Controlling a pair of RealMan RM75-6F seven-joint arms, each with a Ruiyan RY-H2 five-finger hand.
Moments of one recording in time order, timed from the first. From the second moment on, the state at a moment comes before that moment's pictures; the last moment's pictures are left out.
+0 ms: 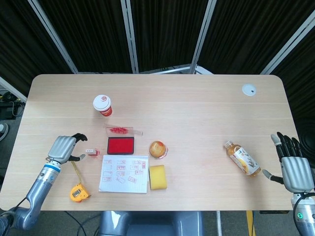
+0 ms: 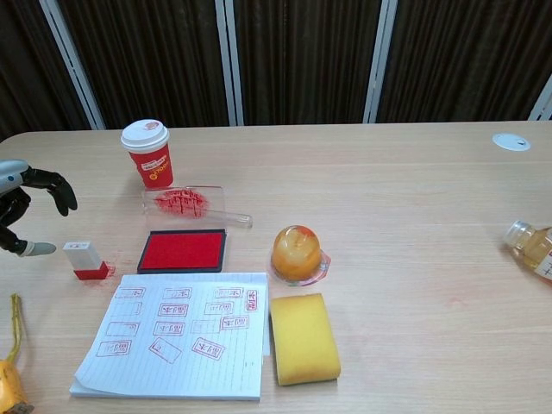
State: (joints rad) left arm -0.44 -1.47 -0.12 -1.31 1.36 1.02 0.04; right arm 0.11 -1.15 0.10 -1.56 -1.48 1.47 -0.06
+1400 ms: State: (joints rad) left arm -0.51 -1.56 -0.11 -1.25 1.25 0.94 0.14; right arm 0.11 -1.16 0.10 -1.54 -1.44 1.45 -0.06
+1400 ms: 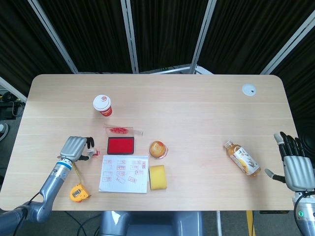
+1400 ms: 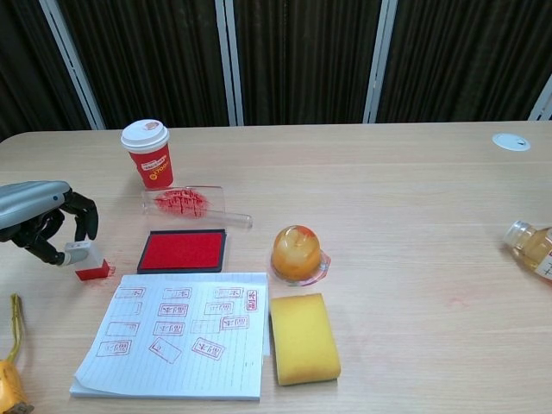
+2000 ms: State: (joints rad) left arm -0.52 -1.53 -0.12 -1.31 1.24 0.95 0.13; right arm 0.11 -1.15 0.11 -1.54 -1.43 1.45 -0.06
